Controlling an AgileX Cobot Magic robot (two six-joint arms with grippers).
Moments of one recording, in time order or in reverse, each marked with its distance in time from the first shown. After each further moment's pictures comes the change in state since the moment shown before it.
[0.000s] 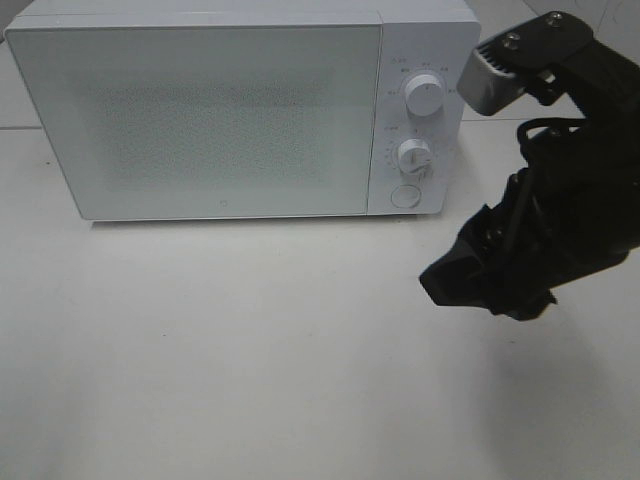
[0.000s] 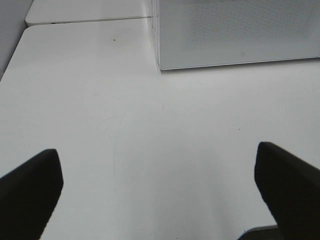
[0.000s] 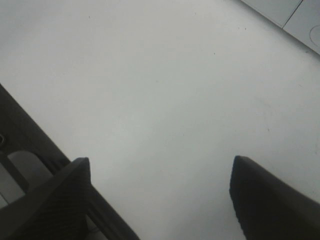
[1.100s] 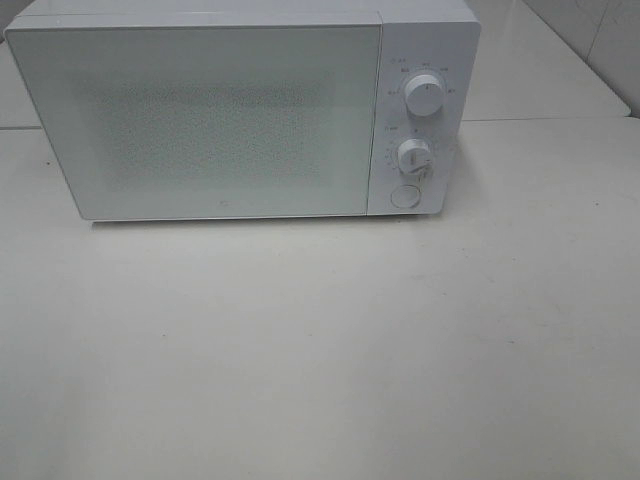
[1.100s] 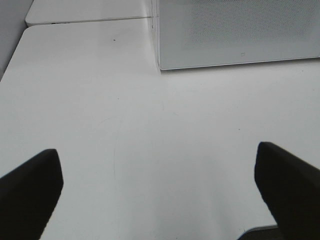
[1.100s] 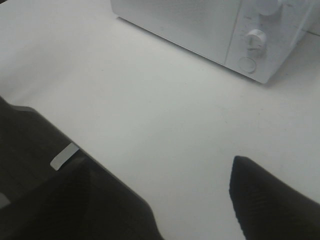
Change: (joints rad) left arm 0.000 0.000 0.000 0.000 0.000 0.000; right arm -0.097 -0.867 0.126 -0.035 0.336 0.135
